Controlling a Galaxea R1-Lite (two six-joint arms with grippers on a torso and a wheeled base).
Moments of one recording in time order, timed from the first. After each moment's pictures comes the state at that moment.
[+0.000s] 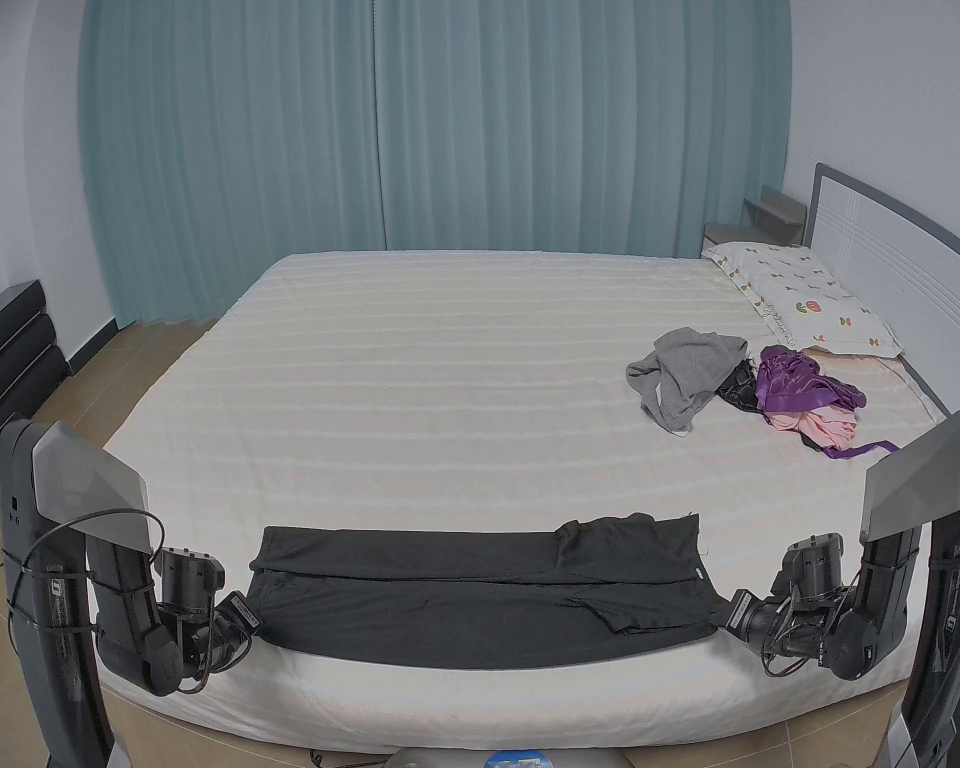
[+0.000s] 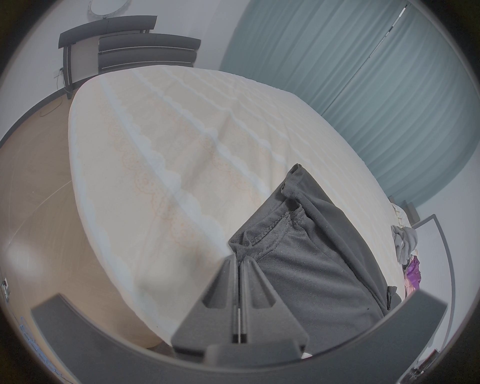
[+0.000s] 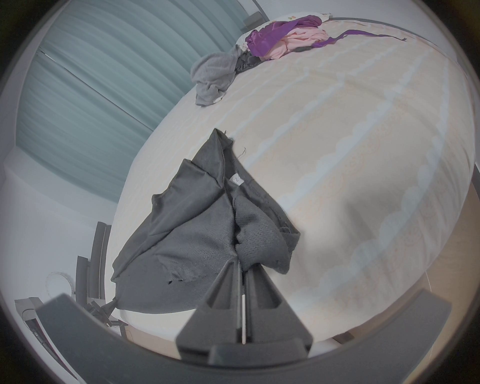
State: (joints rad) left arm -0.06 2.34 -0.22 -1.27 0.15 -0.83; right arm 0.19 2.28 -0.18 -1.29 0.10 0.78
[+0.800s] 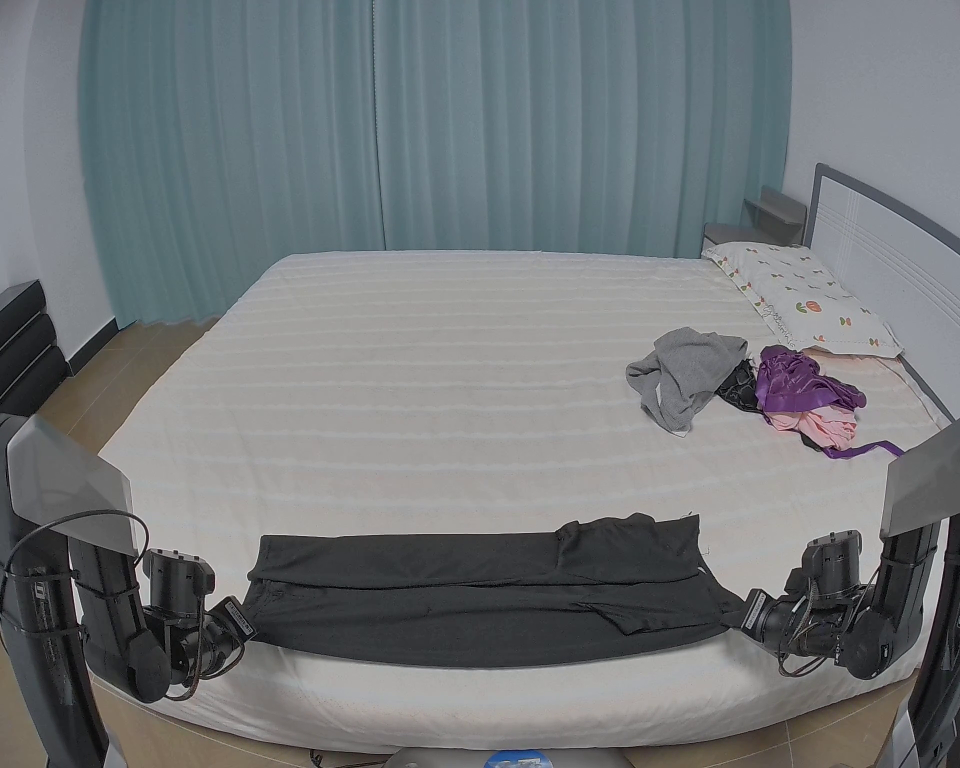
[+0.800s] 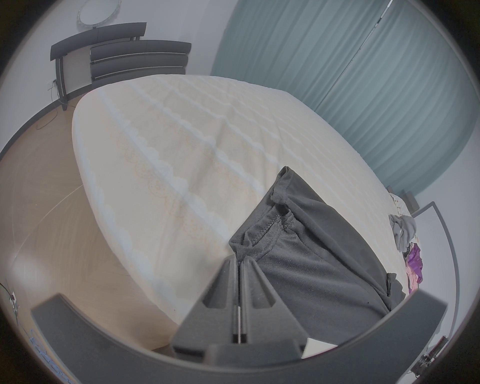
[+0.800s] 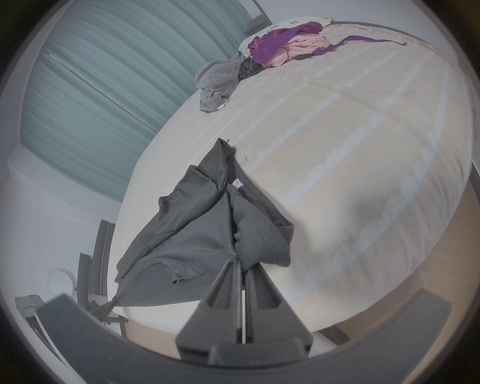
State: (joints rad) left arm -0.07 2.26 -0.15 -1.26 0.15 -0.78; right arm 0.14 2.22 -0.13 -1.29 0.14 0.72
